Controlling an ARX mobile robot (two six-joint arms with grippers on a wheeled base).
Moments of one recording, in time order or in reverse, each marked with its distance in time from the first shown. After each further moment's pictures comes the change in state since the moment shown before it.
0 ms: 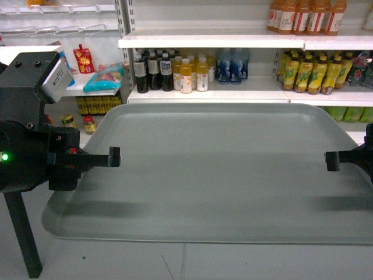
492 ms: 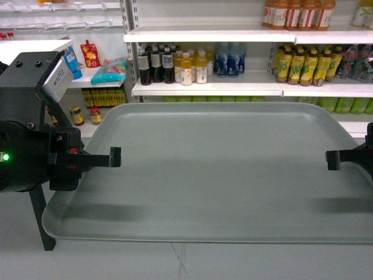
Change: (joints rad) left arm -0.001 0.000 0.000 0.001 -0.002 0.000; right arm 0.000 0.000 0.000 0.002 0.001 0.000
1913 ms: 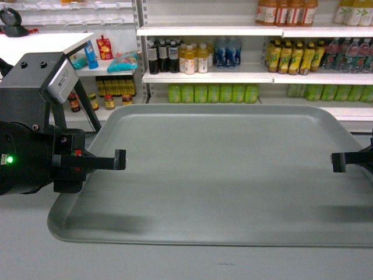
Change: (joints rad) left arm -0.006 -0.001 -0.002 0.003 -0.001 0.000; right arm -0.006 0.000 -0.003 -0.002 0.000 -0.001
